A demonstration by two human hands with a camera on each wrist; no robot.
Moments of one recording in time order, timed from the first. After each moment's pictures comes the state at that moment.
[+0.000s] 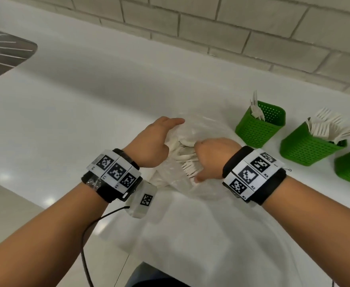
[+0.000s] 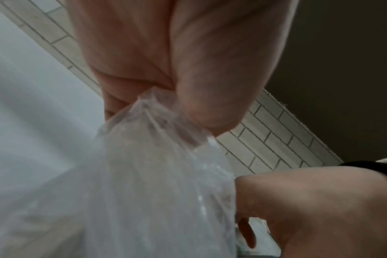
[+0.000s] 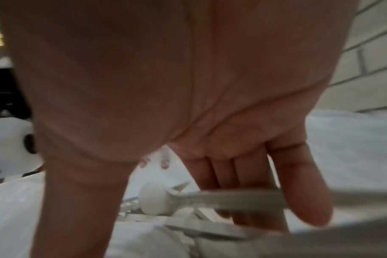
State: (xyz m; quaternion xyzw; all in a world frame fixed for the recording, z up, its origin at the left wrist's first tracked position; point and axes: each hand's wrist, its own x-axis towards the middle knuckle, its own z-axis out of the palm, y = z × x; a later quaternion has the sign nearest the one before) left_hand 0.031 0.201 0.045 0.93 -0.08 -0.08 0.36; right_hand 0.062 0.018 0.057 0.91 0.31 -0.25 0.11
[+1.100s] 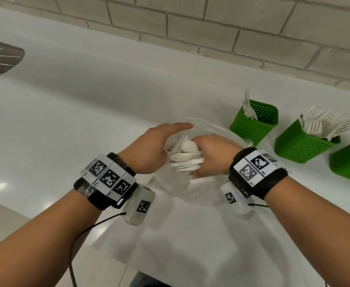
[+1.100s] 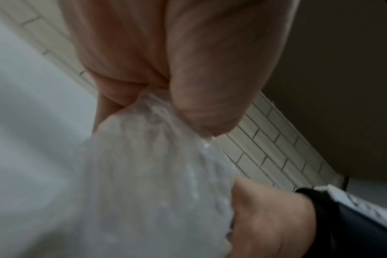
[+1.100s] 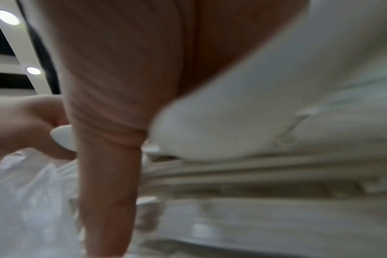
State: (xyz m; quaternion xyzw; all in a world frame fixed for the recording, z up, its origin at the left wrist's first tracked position) left_hand 0.035 0.188 0.052 0.92 -0.14 -0.09 0.35; right_hand 0.083 -0.007 0.041 0.91 0.30 -0.23 -0.14
